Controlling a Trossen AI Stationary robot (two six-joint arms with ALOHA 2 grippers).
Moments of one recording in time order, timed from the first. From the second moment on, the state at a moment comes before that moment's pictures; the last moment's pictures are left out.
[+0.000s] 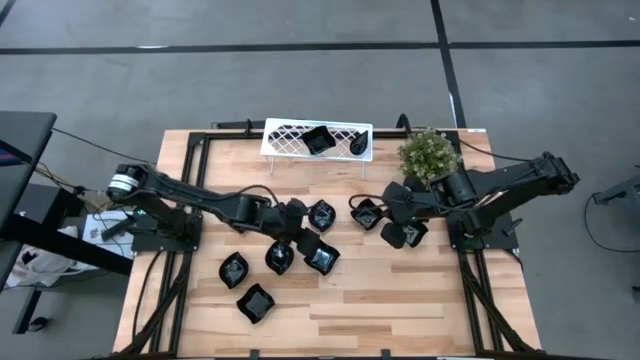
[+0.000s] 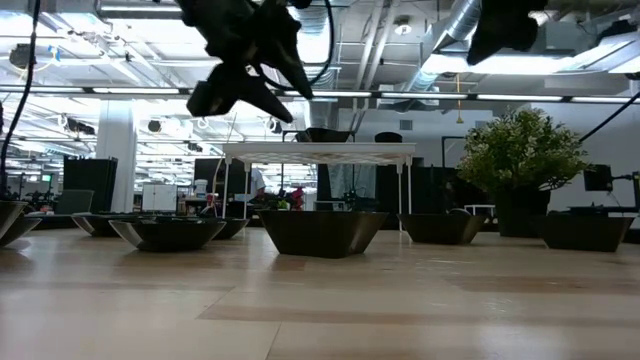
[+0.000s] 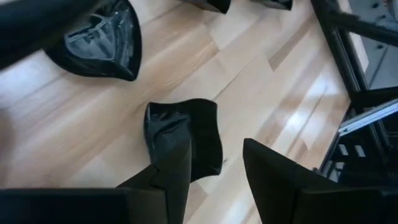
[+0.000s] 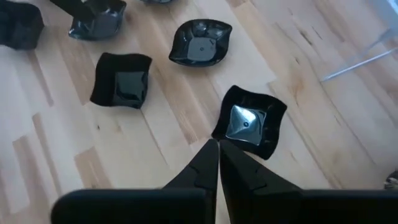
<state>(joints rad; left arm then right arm) -0.19 1.72 1.08 -0.33 -0.10 -1.05 0.25 1.19 1.18 -1.02 0.32 0.65</state>
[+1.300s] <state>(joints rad) -0.22 1.90 1.22 -0.54 -0.14 -1.21 0.22 0.55 0.44 -0.20 0.26 0.55</state>
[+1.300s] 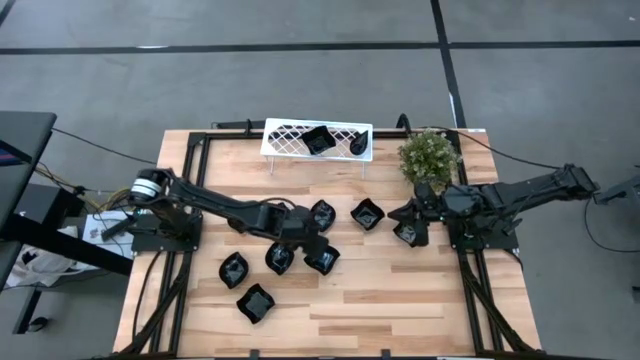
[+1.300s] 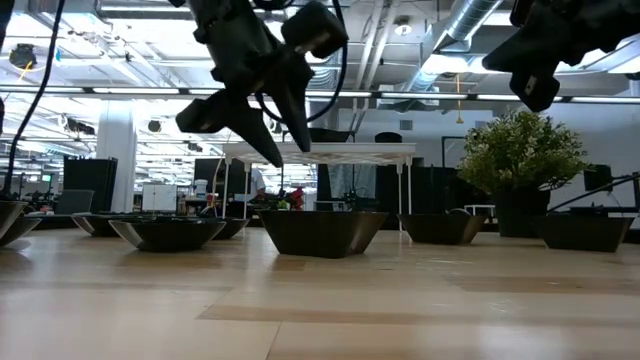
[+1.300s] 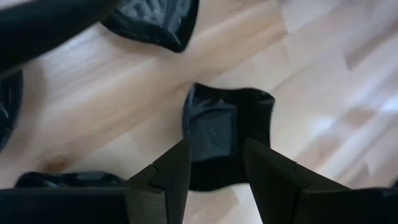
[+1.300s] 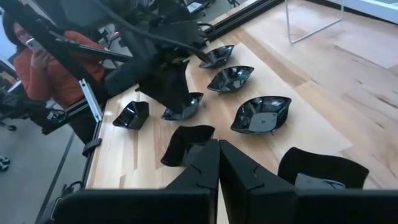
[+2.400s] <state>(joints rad) -0.25 2.03 1.26 -0.58 -0.13 -1.21 0.21 0.55 0.44 -0.21 0.26 0.54</state>
